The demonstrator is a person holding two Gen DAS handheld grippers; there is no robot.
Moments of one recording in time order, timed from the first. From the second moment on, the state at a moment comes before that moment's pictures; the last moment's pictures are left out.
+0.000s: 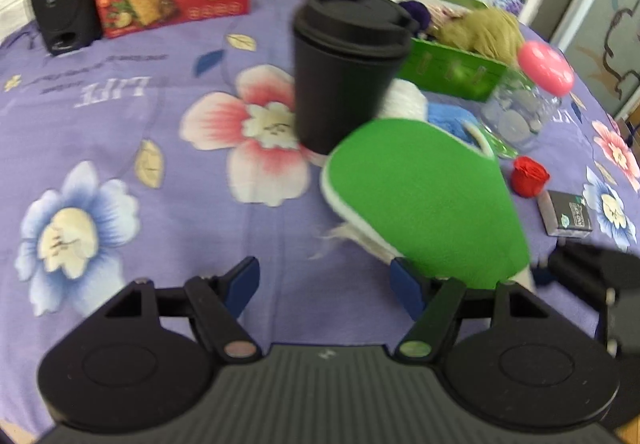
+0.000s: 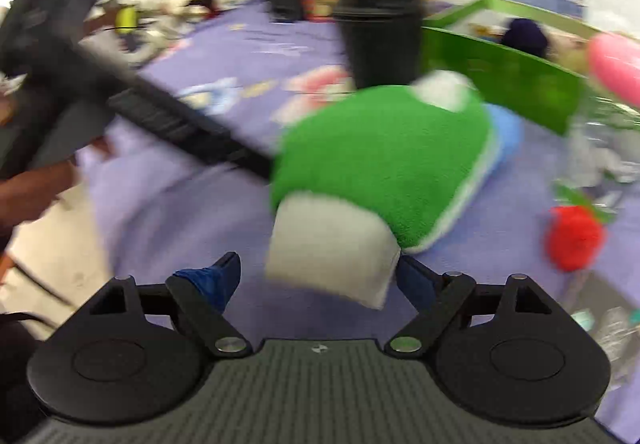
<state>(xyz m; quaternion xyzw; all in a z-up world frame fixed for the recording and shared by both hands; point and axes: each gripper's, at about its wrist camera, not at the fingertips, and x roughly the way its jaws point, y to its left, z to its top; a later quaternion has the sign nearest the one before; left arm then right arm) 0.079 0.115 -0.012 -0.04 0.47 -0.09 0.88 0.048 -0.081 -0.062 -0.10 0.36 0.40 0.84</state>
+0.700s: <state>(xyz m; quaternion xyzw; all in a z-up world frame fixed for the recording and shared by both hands) 0.122 0.059 0.014 -0.06 0.44 -0.09 0.89 0.026 -0.182 -0.044 -0.04 0.32 0.13 0.94</state>
